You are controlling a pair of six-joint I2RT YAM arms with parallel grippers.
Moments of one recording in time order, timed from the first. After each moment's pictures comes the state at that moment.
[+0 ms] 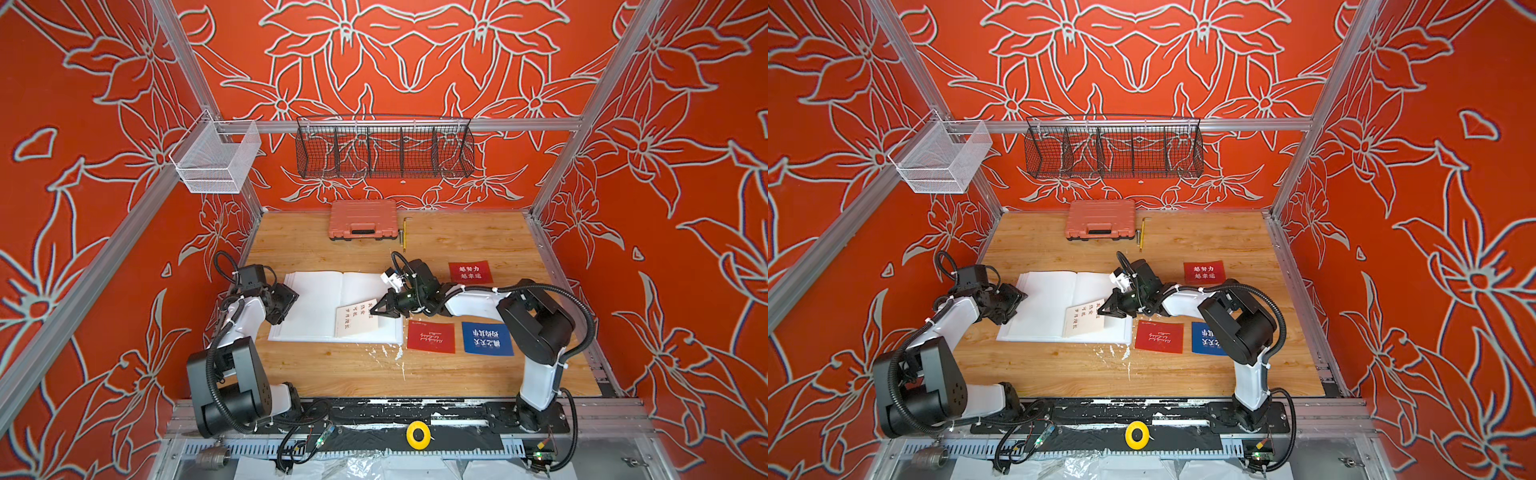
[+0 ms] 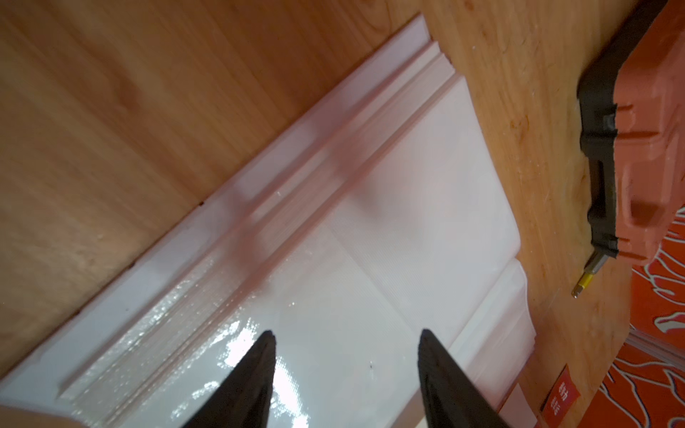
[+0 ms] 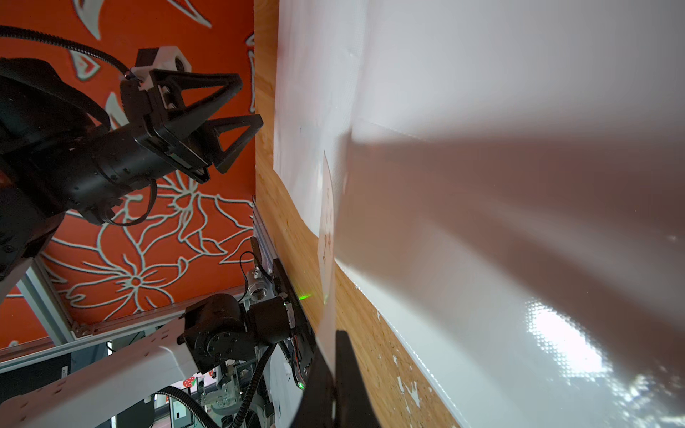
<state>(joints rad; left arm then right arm) 0.40 1.34 0.75 -0.50 0.30 -0.69 0.74 1.89 1.05 0.14 -0.75 0.92</state>
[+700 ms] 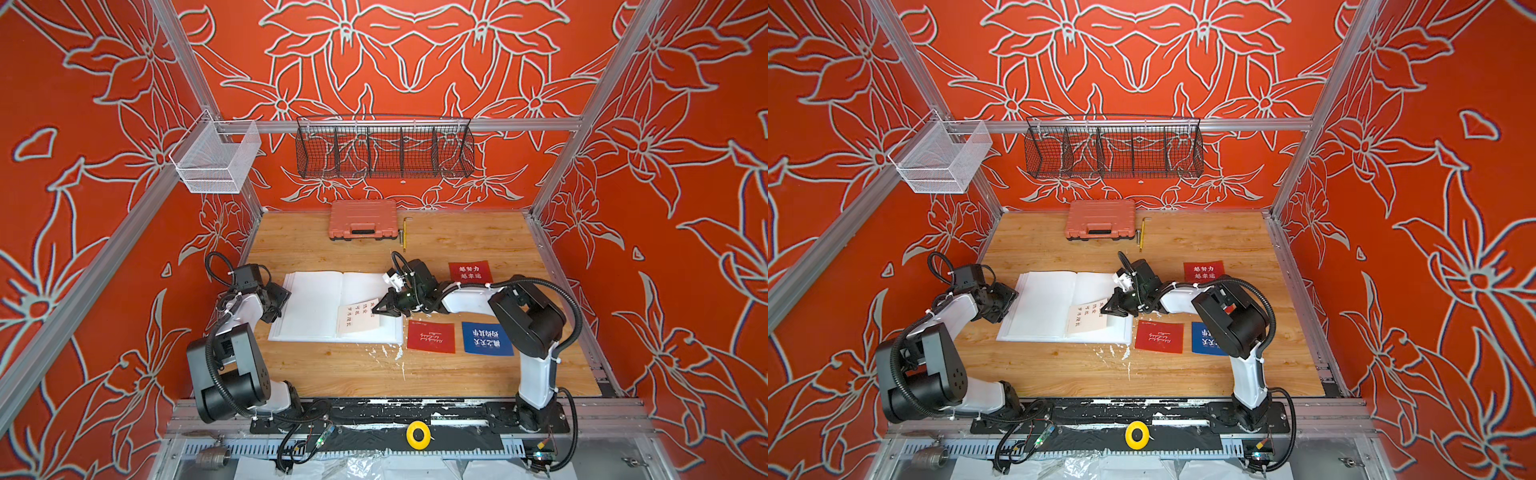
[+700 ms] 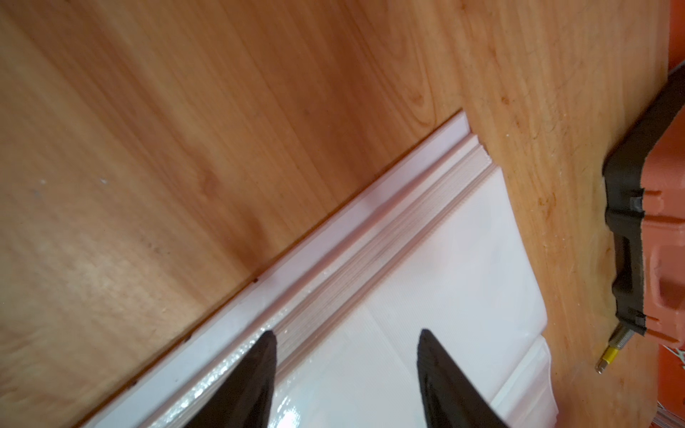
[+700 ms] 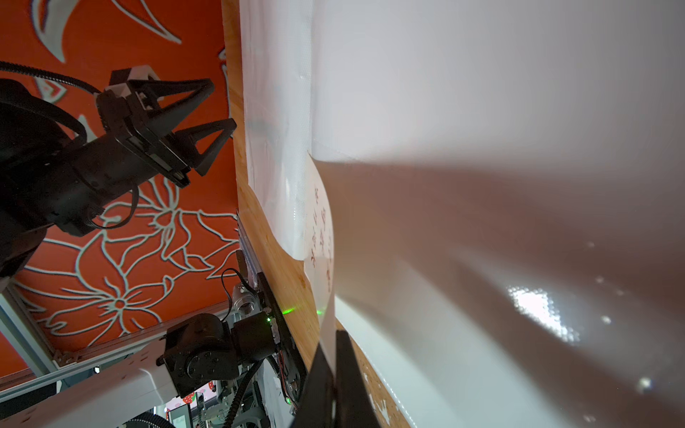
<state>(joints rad) 0.45 1.42 0.76 -0.41 0.21 -0.71 0.71 1.95 1.09 0.13 -0.74 0.92</state>
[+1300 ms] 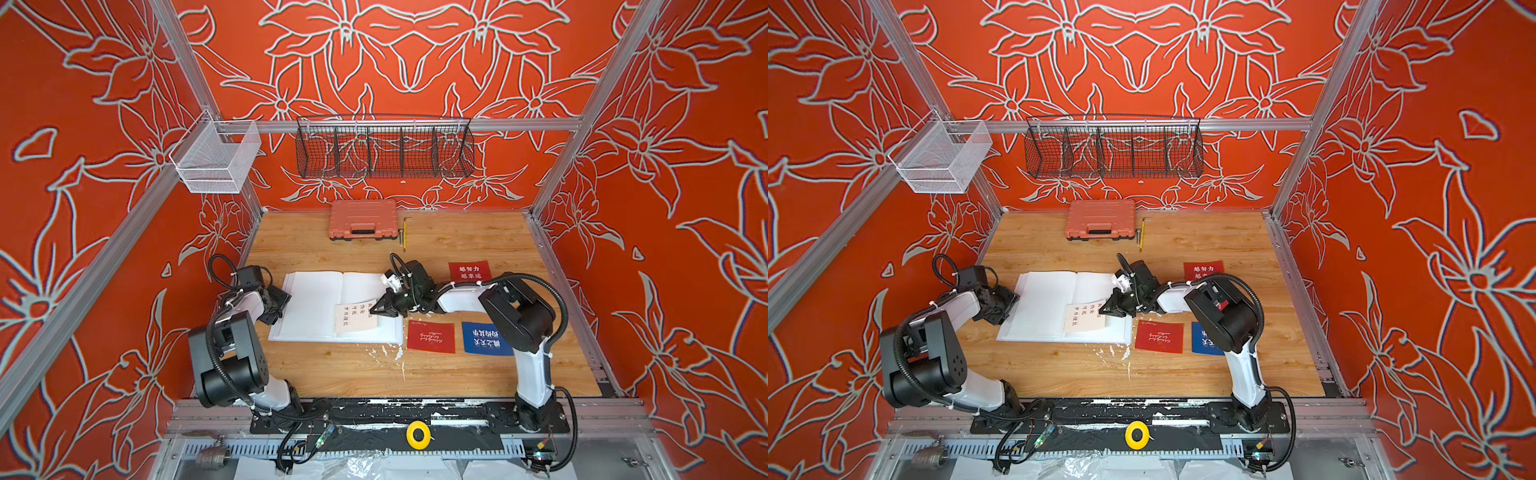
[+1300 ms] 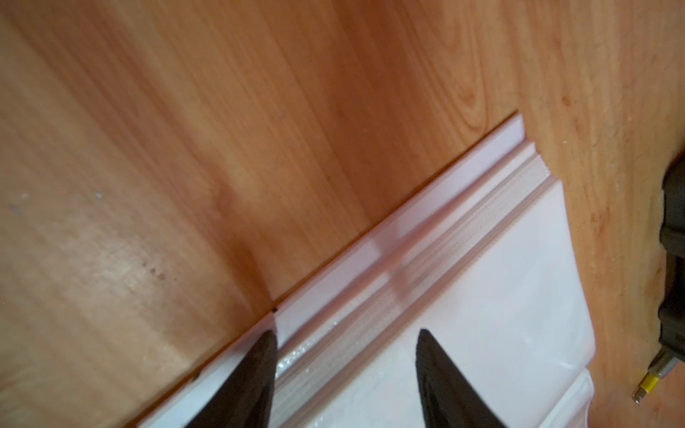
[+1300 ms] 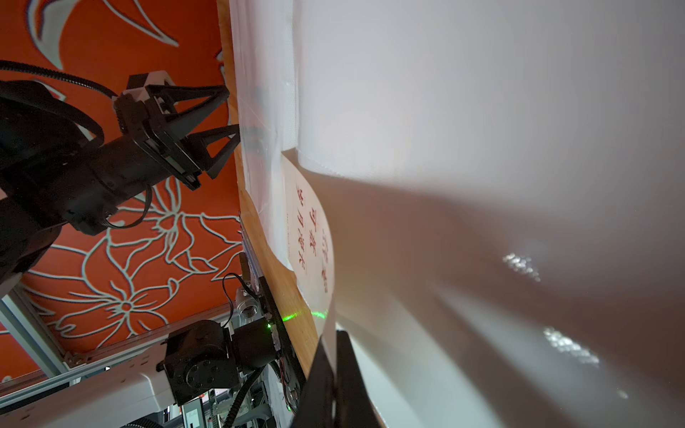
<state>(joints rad) 0.45 1.50 0.76 -0.38 0.19 -0.71 0.71 2.02 1.10 0.19 -0.77 0.96</state>
